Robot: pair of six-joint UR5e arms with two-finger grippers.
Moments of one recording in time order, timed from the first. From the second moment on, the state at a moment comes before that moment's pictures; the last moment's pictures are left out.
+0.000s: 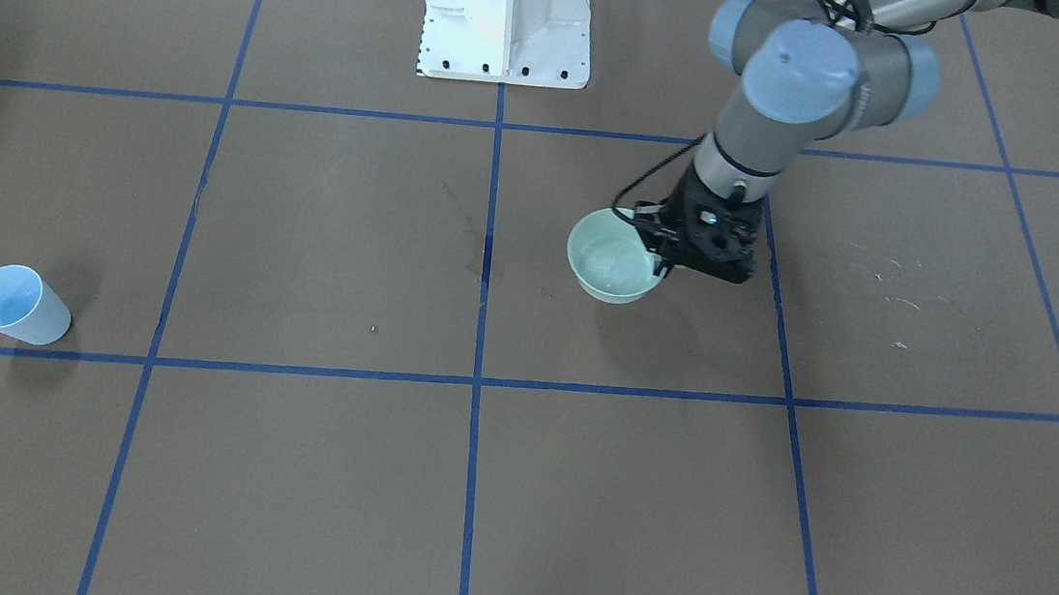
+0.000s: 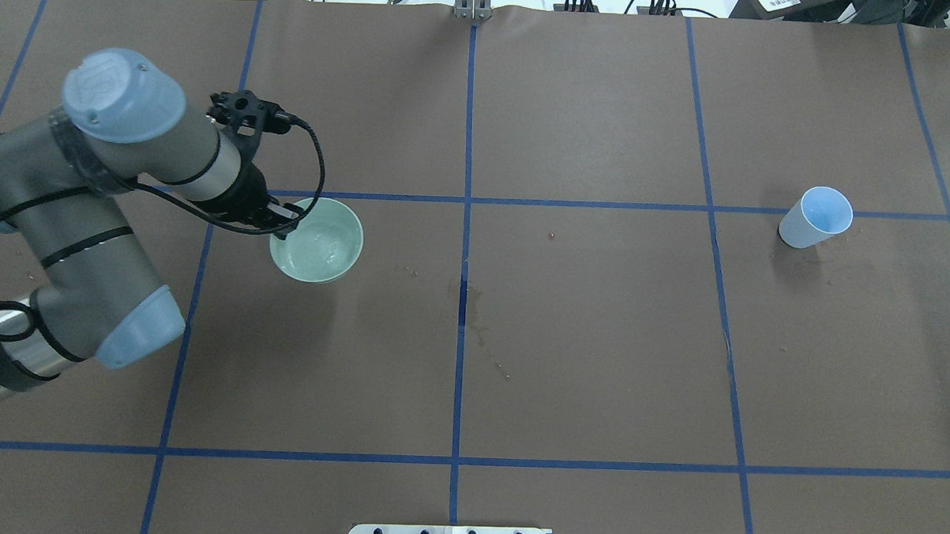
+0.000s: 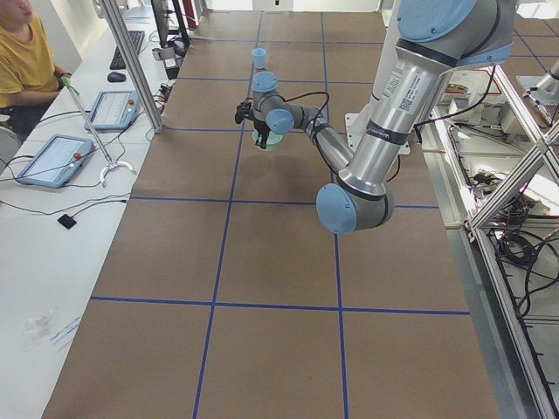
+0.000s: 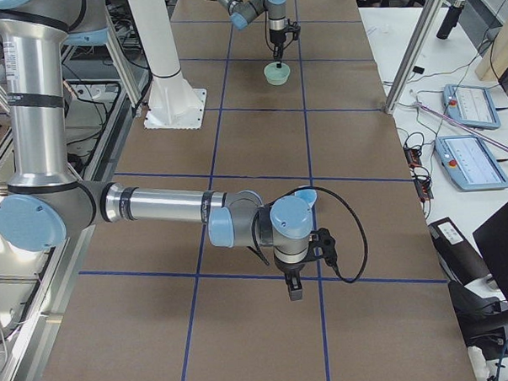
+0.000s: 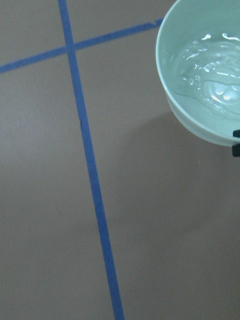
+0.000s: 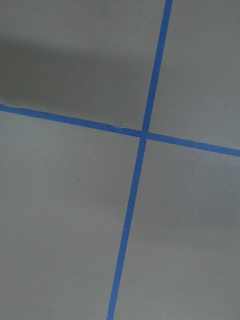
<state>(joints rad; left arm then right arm) -0.78 -1.96 -1.80 -1.74 -2.08 -0.74 1.62 -1.62 1.58 -1.49 2.30 -0.18</state>
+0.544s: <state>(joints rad) -0.97 -1.72 -1.82 -1.74 -2.20 -0.32 1.61 -1.62 1.59 -1.49 2.31 -0.18</state>
